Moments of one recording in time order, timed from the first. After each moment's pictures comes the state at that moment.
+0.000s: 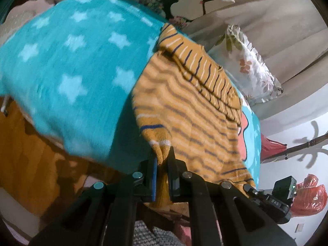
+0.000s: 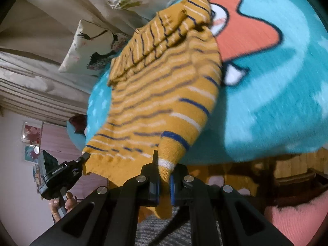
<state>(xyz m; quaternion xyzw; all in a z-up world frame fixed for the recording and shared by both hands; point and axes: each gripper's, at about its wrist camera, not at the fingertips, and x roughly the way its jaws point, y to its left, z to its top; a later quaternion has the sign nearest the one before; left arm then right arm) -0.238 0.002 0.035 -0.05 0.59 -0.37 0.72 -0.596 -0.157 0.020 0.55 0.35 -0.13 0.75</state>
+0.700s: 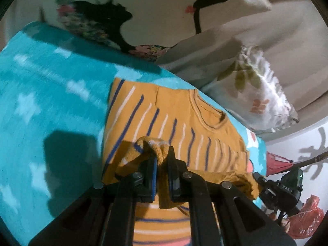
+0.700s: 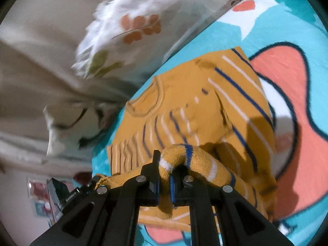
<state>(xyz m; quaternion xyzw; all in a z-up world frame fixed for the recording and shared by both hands) -0.039 -0.238 0.012 0.01 0.60 -0.41 0.69 -0.426 -0.364 0.019 0.62 0.28 -0.23 0.70</state>
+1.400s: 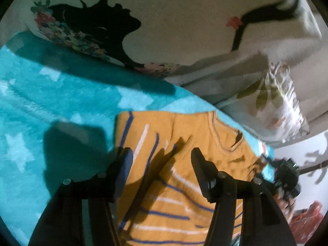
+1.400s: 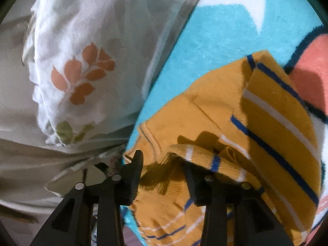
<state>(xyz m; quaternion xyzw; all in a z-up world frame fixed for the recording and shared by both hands) 0.015 -0.267 -0.010 0.03 0.59 -0.40 0.70 -0.388 -0.450 -0.051 0.74 0.19 -0.23 0.61</state>
